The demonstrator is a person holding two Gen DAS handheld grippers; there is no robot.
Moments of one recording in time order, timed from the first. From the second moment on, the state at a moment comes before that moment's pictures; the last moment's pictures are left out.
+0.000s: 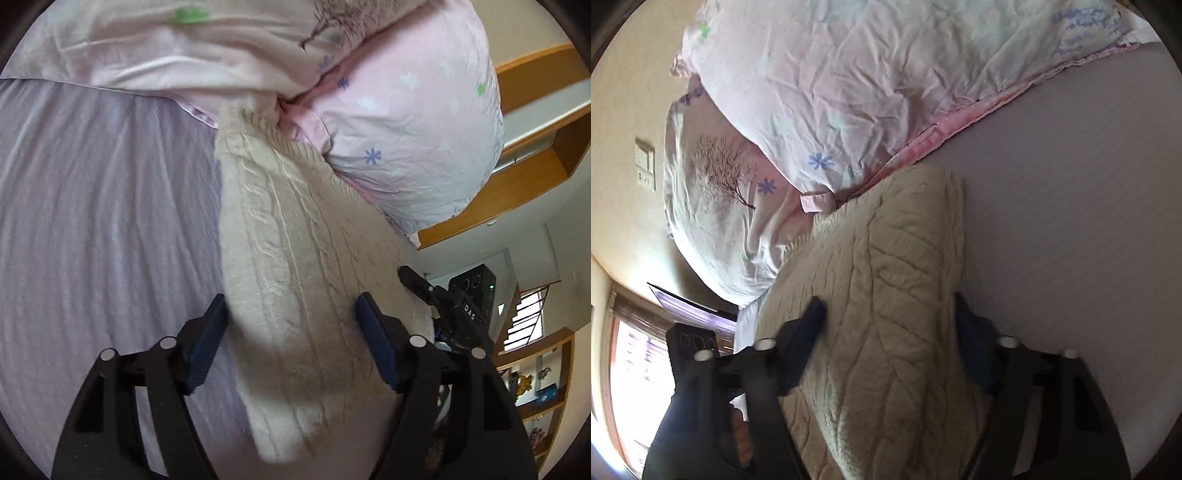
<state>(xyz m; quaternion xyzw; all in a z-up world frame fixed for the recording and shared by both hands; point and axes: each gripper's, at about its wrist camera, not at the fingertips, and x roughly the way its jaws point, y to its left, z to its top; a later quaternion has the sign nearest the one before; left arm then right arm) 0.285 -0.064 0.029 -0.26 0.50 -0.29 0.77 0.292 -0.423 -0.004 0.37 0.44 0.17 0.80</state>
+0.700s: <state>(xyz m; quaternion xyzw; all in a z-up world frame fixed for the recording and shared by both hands) 0.196 0.027 0.101 -0.11 0.32 -0.28 0.90 0.247 -0.347 0.074 0.27 0.34 0.24 0.87</state>
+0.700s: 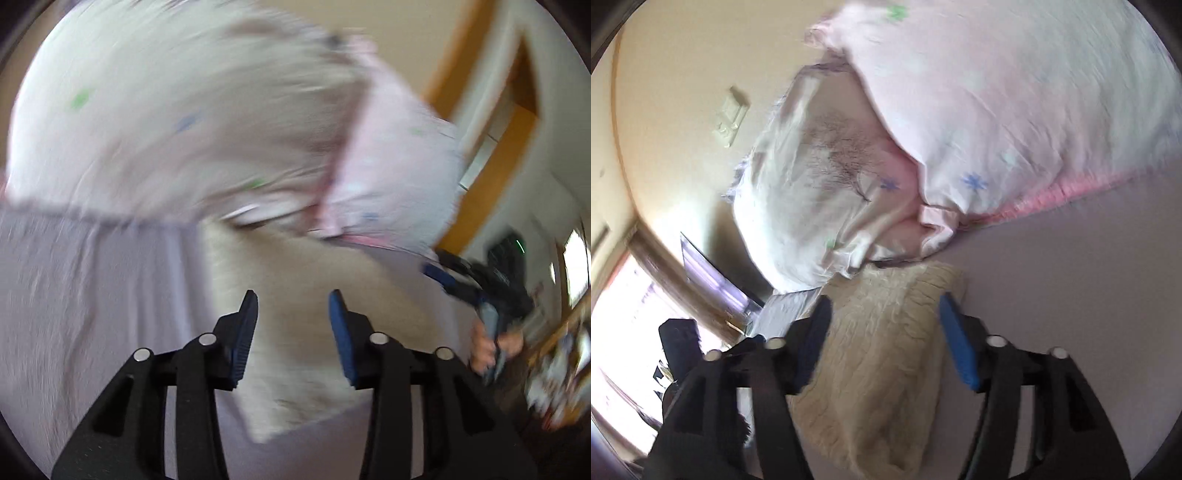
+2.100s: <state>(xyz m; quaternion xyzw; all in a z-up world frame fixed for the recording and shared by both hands) 0.144 0.005 0.029 -0.02 0.46 -0.09 0.88 0.132 -0.257 0.032 0.08 0.45 0.08 0.89</state>
